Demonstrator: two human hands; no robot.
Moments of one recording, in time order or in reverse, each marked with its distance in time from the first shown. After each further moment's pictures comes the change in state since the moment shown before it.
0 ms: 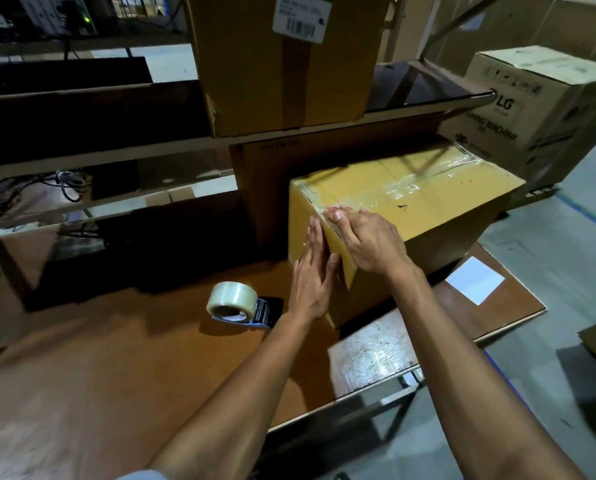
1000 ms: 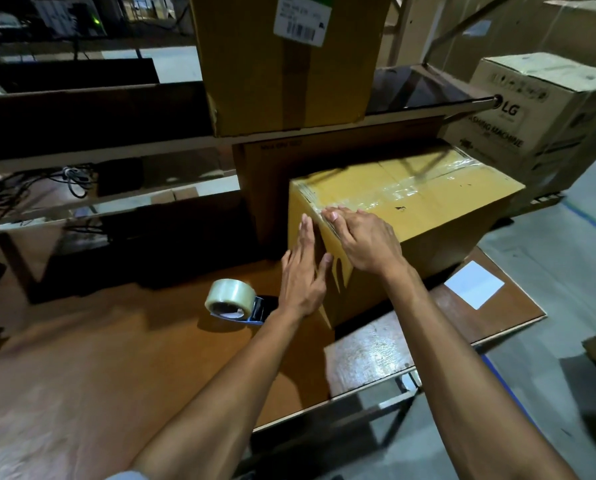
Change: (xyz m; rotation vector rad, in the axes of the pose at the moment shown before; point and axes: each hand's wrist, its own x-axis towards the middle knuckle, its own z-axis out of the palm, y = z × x) left_hand 0.000 -0.001 -0.009 0.096 0.037 0.021; right_hand -0.002 -0.003 -0.002 0.009 0.021 -0.019
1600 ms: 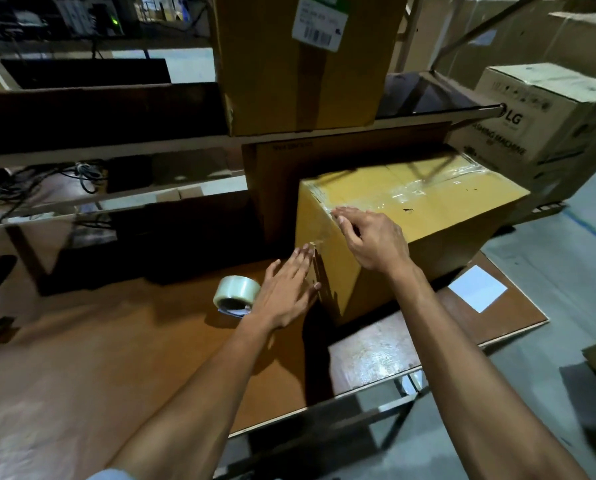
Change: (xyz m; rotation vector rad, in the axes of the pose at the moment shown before) left_hand -0.023 -0.071 -0.031 0.538 -0.269 0.109; right_hand -0.009 -0.015 -0.008 -0.033 0.081 -0.012
